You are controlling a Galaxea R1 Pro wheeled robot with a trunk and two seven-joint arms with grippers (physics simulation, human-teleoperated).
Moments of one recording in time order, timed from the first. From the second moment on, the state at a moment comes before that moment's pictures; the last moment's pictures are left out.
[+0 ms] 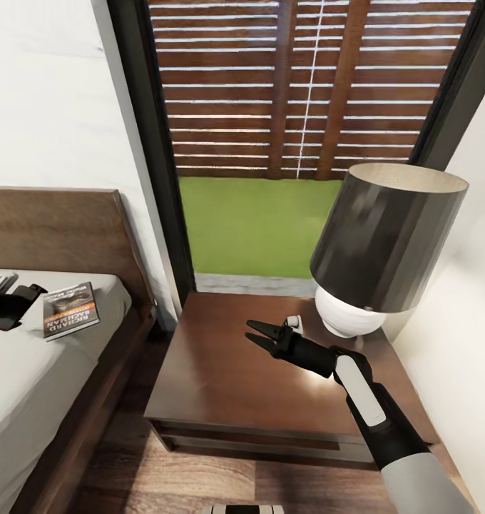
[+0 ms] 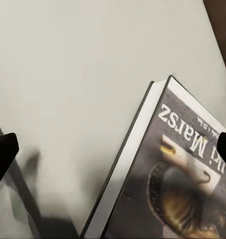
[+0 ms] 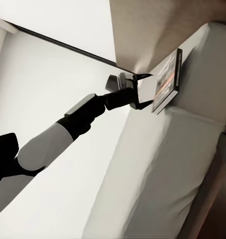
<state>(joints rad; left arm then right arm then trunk) -1.40 0.59 0.06 -0.01 0.92 0.42 0.22 -0.57 -0.04 0.17 -1.20 -0.99 0.88 0.76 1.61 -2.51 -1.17</state>
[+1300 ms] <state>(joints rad) -1.40 0.61 0.06 -0.01 0.91 0.48 0.21 -0.57 -0.04 0.17 -1.19 -0.99 0.88 0.76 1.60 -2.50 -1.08</state>
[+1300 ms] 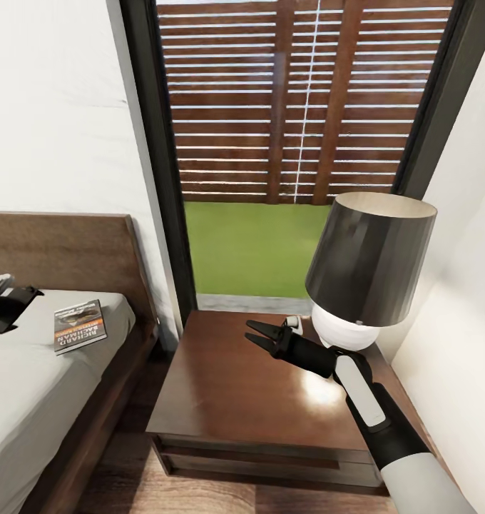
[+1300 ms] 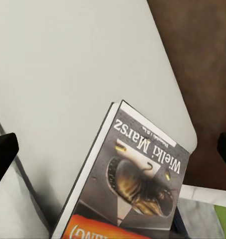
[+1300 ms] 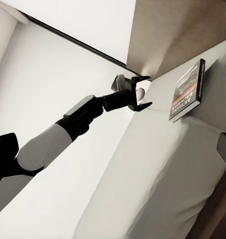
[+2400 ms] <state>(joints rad) -1.40 0.78 0.05 -0.01 0.77 0.81 -0.15 -0.57 -0.04 0.17 -1.16 -0.99 0.88 0.76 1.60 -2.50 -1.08</state>
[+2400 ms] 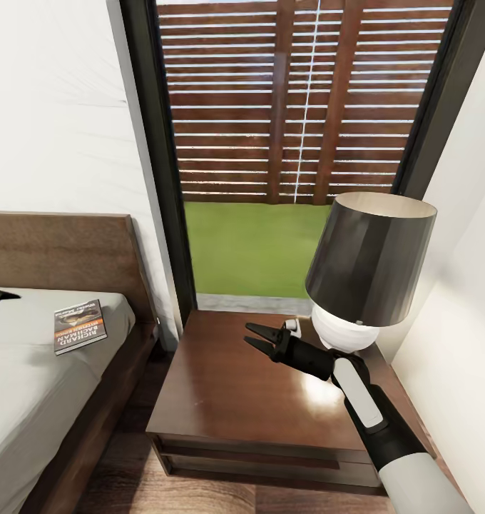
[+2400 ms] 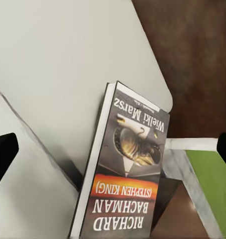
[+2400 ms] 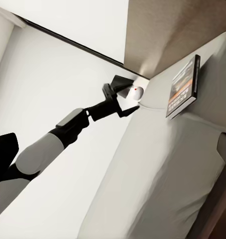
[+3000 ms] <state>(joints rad) -1.40 0.81 0.05 -0.02 0.76 0.83 -0.20 -0.57 -0.04 0.17 -1.16 -0.99 0.88 0.76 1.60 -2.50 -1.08</state>
